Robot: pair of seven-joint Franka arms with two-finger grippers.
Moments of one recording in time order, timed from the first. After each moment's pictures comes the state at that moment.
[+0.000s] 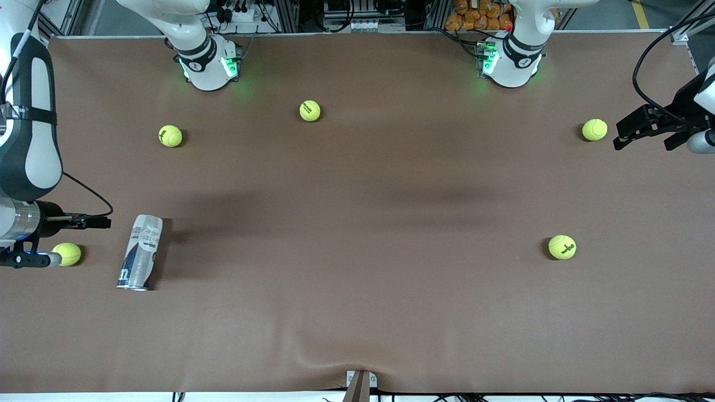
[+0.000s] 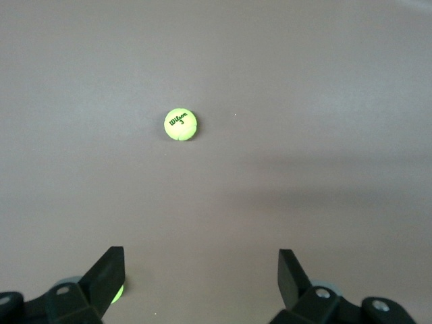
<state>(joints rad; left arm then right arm) -0.02 -0.05 -0.01 -1.61 -0.03 1.60 -0.03 -0.11 0.47 -0.07 -1.46 0.00 1.70 -0.13</state>
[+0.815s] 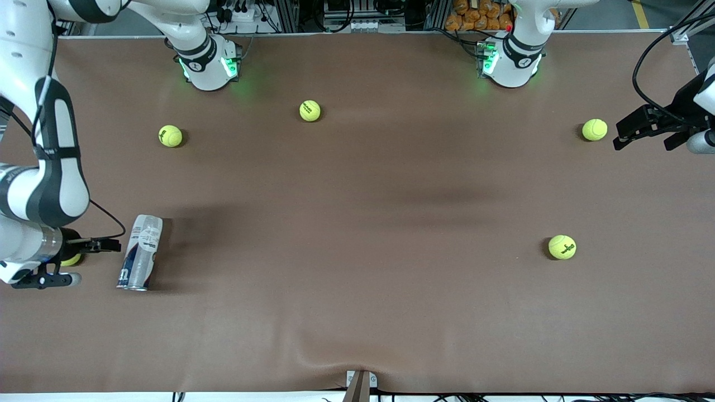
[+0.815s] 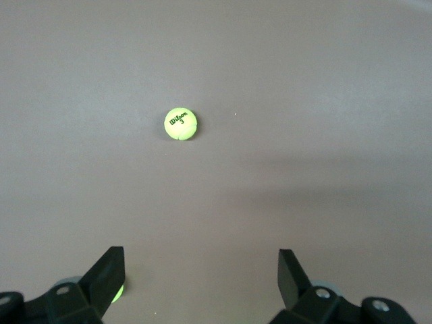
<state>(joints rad) -0.02 -0.05 -0.01 -1.61 -0.03 1.60 -0.03 -0.14 0.64 -0.08 -1.46 0.00 1.99 -0.25</state>
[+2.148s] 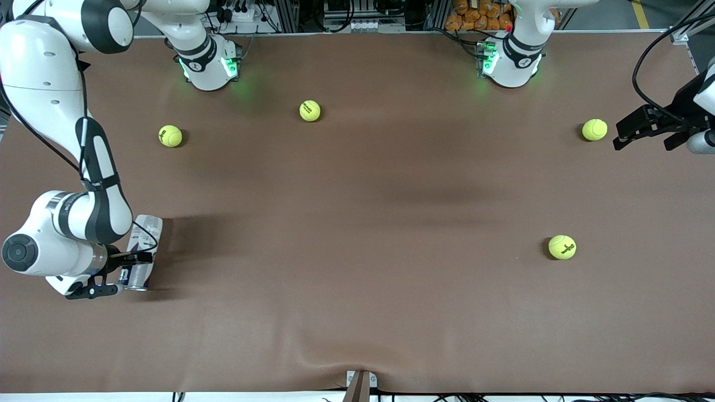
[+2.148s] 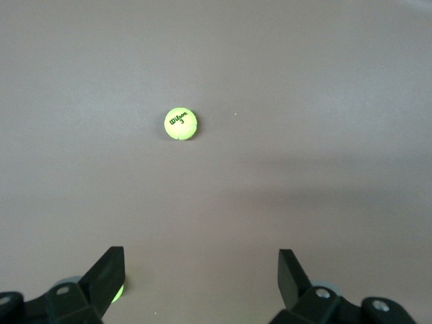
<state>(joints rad) -0.02 -0.05 -0.01 -1.61 -0.03 1.60 -0.03 -0.11 0.79 -0.06 -1.46 0.00 2.12 -0.26</state>
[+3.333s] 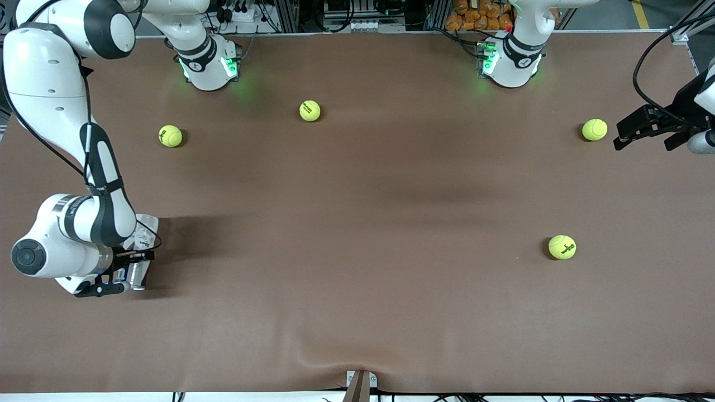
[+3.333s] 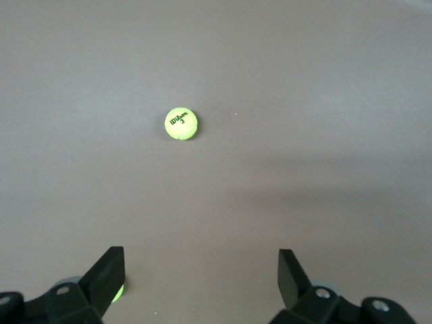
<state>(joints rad) -0.02 -0.05 -0.01 -1.61 -0.03 1.60 -0.03 -0.11 0.81 -0.06 -1.45 0.01 2.09 -0.26</state>
